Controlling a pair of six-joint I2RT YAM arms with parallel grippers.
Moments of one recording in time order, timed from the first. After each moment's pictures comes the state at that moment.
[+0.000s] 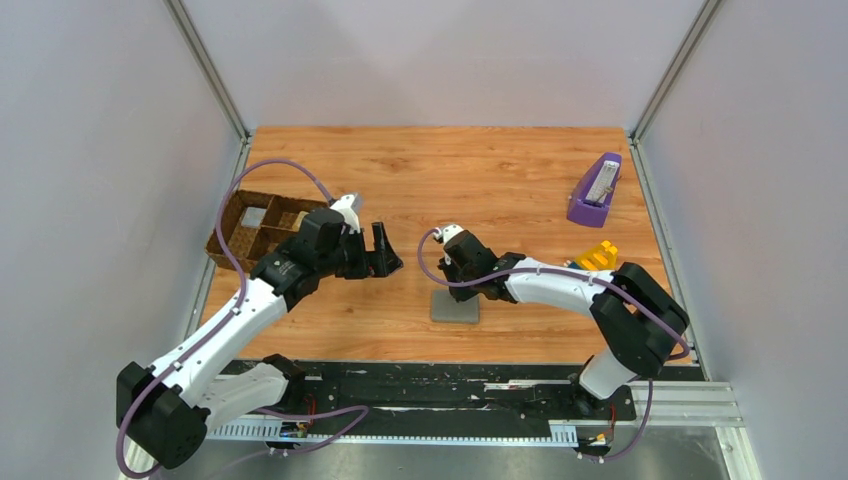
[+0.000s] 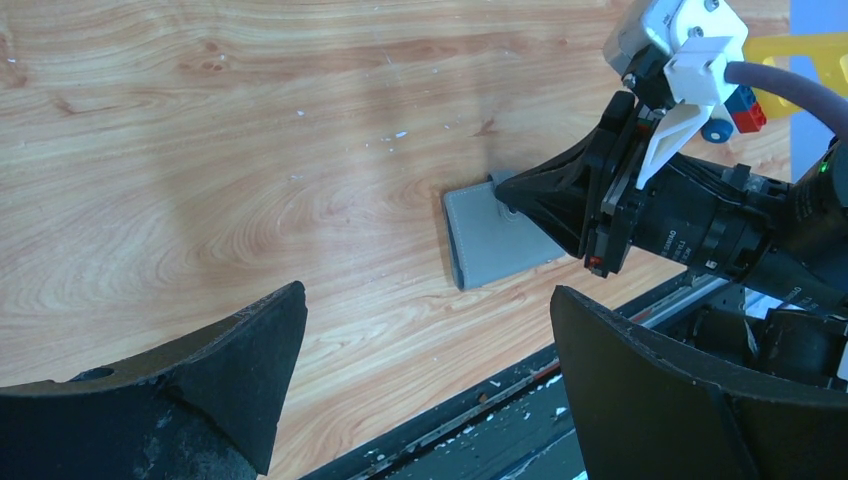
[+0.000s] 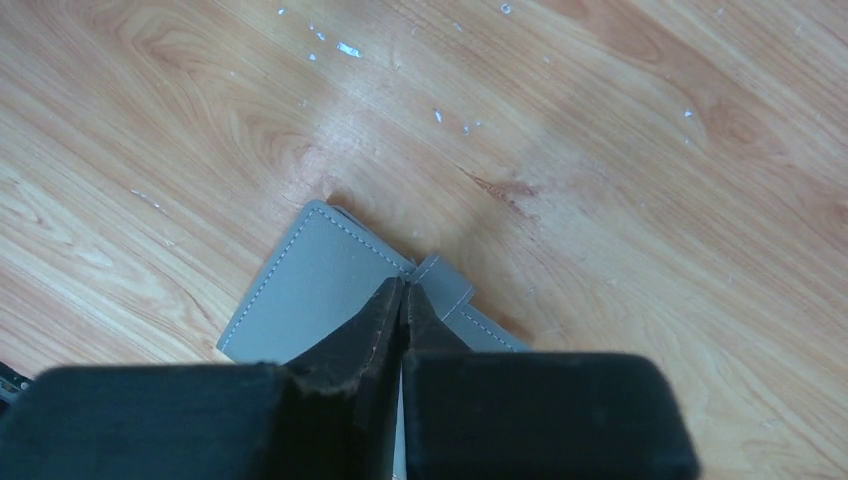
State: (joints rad) left arm -0.55 1.01 0.82 -0.48 0.15 -0.57; right arm 0.84 1.59 0.86 -0.22 0.05 0.27
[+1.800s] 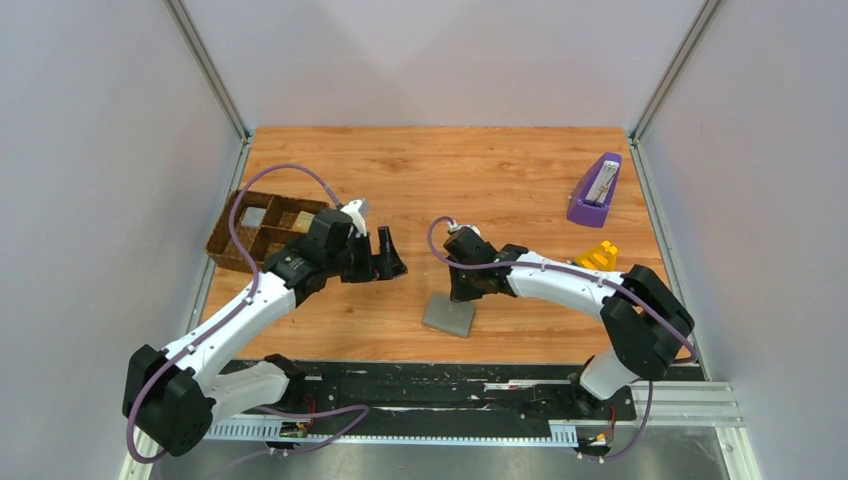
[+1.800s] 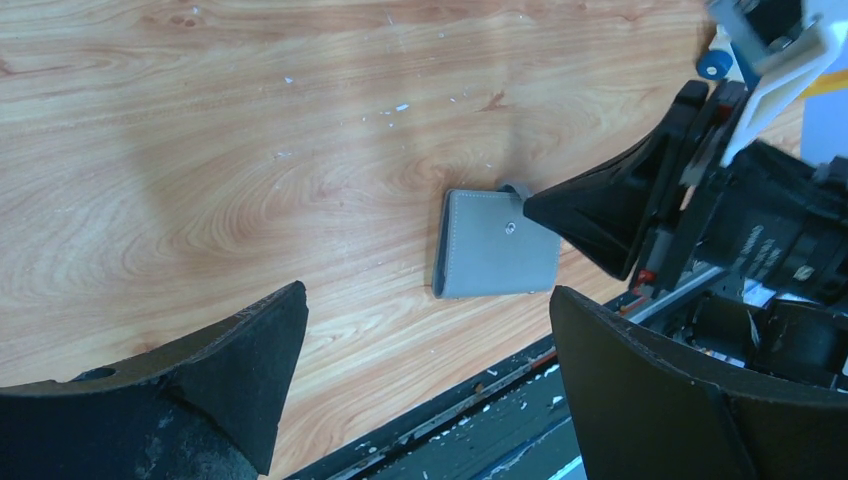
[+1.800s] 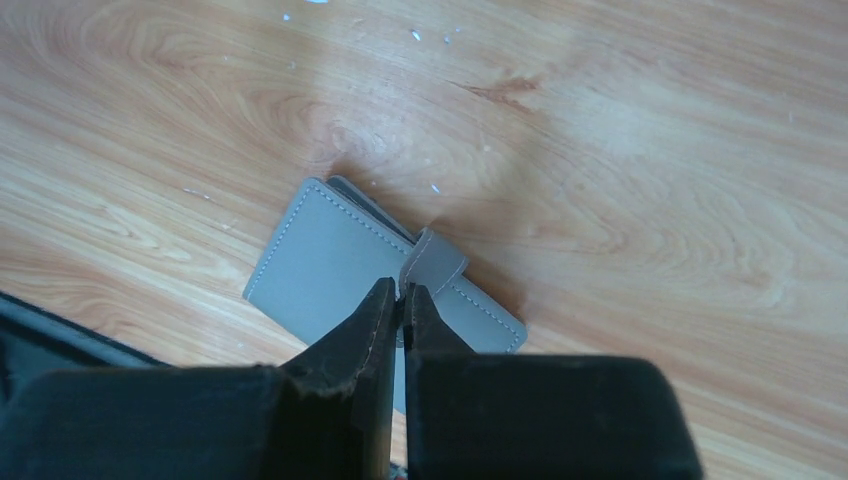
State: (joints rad) left arm -0.55 1.08 0.79 -0.44 0.19 -0.60; right arm 0.86 1.57 0.95 -0.42 0.07 0.58
